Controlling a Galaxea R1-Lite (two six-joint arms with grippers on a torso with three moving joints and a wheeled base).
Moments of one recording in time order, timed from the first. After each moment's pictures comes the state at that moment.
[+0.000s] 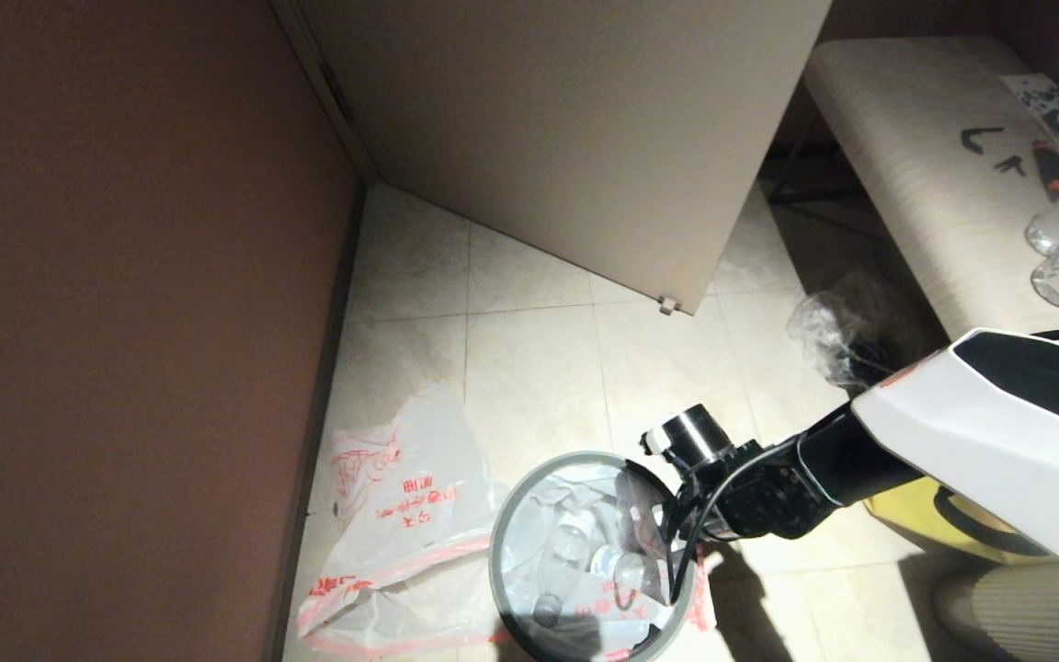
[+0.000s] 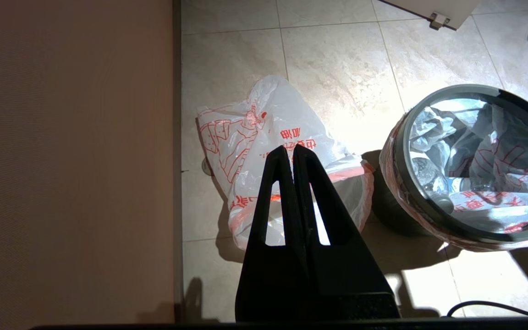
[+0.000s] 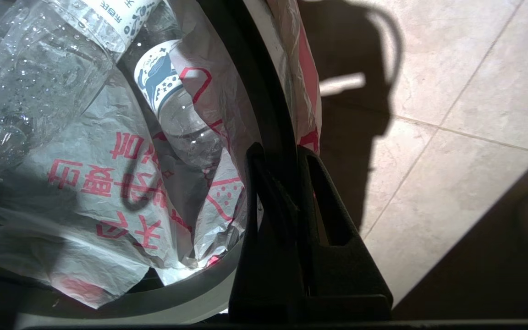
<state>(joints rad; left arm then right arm) 0.00 0.00 0.00 0.00 -0.01 0.00 0.58 2.26 -1.23 -0.05 -0.28 0.17</state>
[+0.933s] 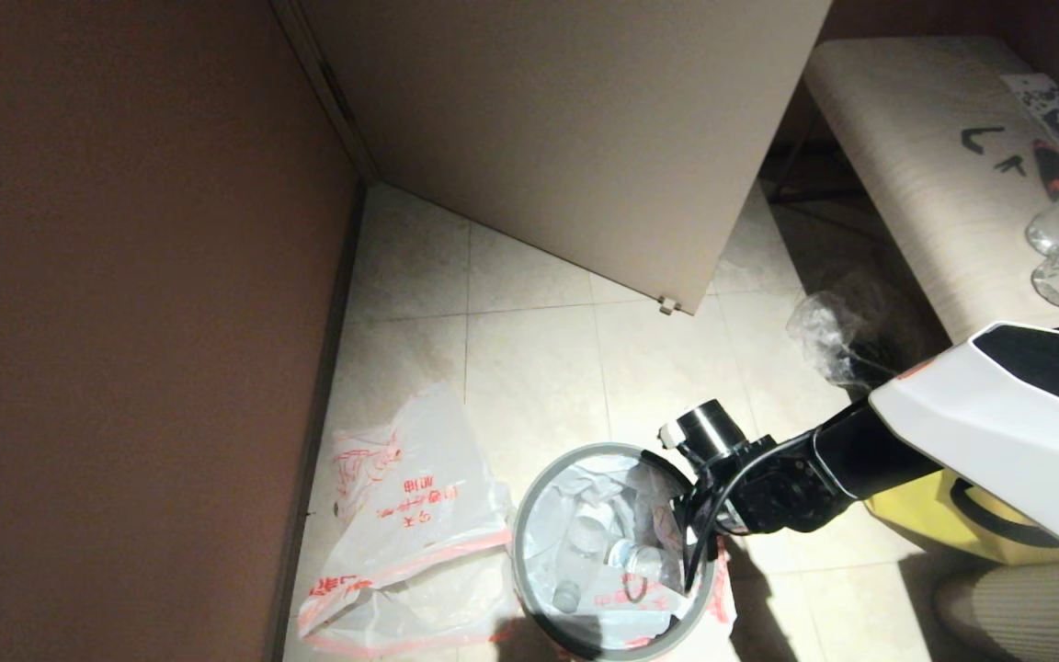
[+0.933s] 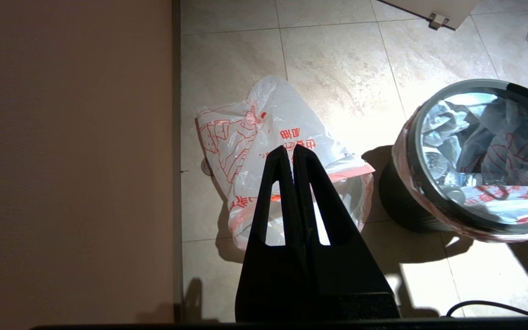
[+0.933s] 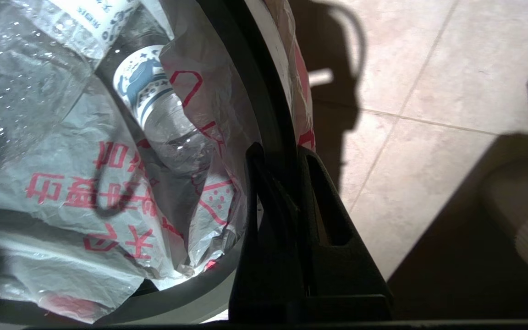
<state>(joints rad) 0.00 0.00 0.00 0.00 -0.01 0.00 0.55 2.24 -1.21 -0.04 -0.36 0.17</state>
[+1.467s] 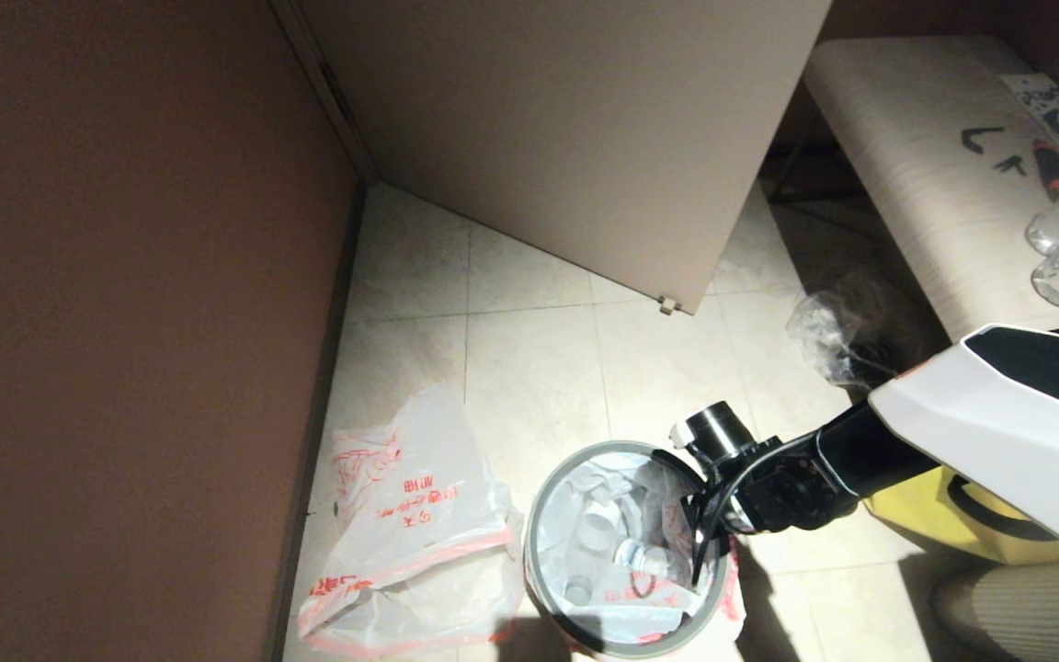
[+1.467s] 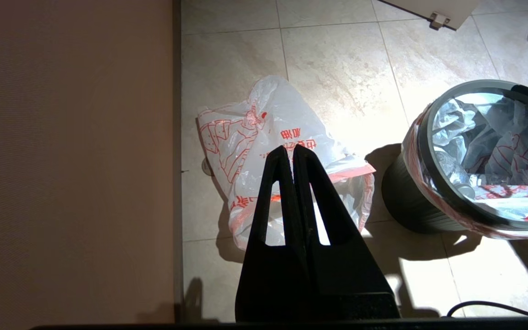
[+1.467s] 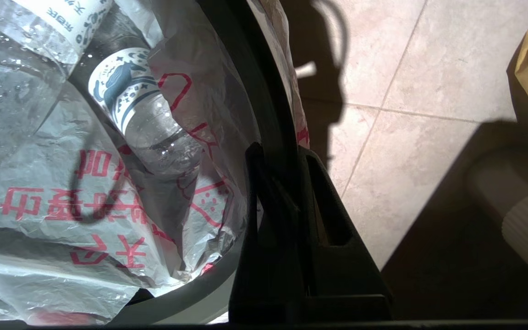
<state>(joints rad) 0.00 0.00 0.00 0.00 -0.01 0.00 0.51 2.26 -1.21 -0.05 -0.38 0.17</state>
